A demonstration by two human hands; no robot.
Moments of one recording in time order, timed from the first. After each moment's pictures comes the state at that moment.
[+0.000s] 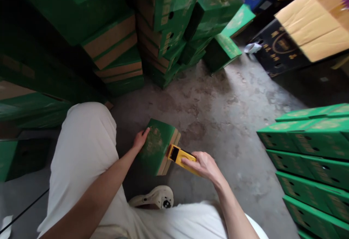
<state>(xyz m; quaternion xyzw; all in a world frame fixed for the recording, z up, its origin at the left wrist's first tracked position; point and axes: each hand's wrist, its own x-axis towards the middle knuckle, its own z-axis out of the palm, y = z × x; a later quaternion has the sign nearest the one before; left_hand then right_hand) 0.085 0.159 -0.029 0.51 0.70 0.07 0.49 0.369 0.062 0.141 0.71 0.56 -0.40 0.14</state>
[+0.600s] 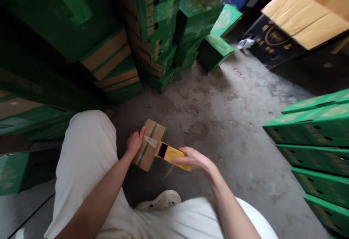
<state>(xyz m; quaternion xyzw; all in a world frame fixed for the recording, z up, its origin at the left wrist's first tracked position) 0.069 0.177 0.027 0.61 0.72 -0.06 0.34 0.350 0.087 0.131 0.61 0.55 -0.57 0.10</state>
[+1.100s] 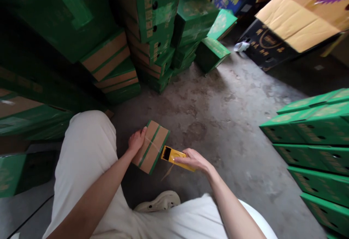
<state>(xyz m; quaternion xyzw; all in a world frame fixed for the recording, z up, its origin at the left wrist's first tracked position) 0.076 0.181 0.023 0.63 0.68 -0.08 0.35 0.363 0.068 0.101 0.64 0.53 -0.55 0.06</state>
